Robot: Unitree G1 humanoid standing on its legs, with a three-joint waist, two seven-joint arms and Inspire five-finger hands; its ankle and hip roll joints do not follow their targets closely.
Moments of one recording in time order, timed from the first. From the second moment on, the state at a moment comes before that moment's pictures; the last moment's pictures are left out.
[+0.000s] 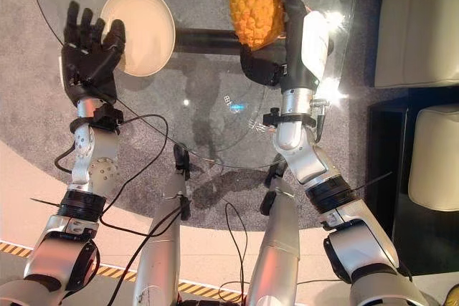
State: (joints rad) left arm -0.70 0.36 -0.10 0.32 -0.88 -0.31 0.21; right arm -0.81 -0.56 0.40 0.29 -0.16 -0.06 -0.63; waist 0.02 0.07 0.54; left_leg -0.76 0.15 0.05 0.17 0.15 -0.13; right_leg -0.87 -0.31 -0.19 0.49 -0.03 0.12
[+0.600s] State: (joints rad) left arm -0.71 0.37 -0.15 0.28 -1.15 -0.16 0.09; right arm -0.81 -0.63 0.48 0.18 -0.20 -0.09 -0.55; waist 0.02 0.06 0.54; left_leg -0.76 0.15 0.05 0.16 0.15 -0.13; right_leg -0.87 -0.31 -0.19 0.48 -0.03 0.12
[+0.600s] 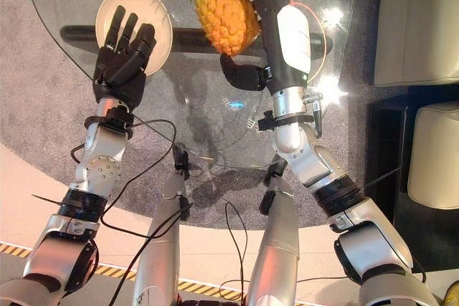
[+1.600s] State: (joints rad) left arm -0.71 0.37 -0.18 0.21 -1.28 -0.12 0.02; right arm -0.84 -0.70 0.56 0.15 -0.23 -0.09 -0.49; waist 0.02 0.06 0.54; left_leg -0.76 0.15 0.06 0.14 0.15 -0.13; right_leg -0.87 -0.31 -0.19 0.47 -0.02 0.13
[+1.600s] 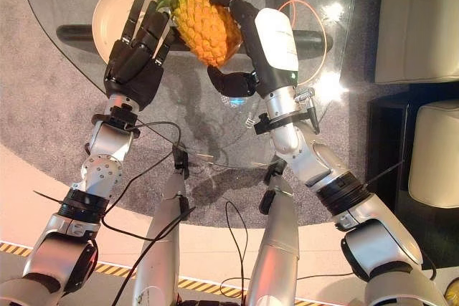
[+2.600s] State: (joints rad) left arm -0.70 0.38 -0.19 0.14 -1.29 -0.18 0.15; right arm -0.90 -0.71 0.62 0.08 -0.24 -0.09 -0.48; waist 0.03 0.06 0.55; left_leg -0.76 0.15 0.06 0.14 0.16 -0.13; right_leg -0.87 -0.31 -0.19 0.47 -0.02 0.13
